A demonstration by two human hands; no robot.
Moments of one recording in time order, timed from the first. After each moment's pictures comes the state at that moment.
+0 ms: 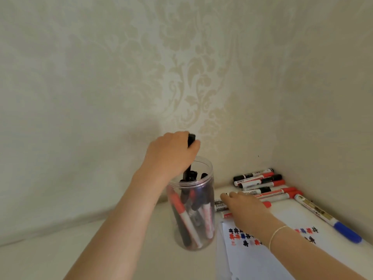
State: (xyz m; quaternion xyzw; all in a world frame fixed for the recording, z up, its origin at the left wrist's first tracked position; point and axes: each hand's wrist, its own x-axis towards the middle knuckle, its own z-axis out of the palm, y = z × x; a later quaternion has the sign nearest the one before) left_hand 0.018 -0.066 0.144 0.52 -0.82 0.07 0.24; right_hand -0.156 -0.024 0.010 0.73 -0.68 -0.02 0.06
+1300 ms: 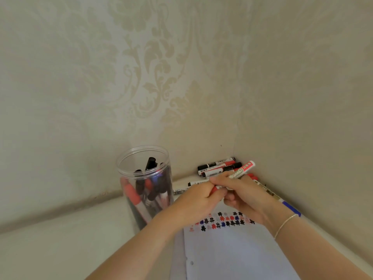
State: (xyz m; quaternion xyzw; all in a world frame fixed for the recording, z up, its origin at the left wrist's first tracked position) left_hand -0.078 -0.028 0.021 0.28 -0.88 -0.32 0.19; right_hand -0.212 0.030 0.037 0.39 -0.50 0.55 -0.54
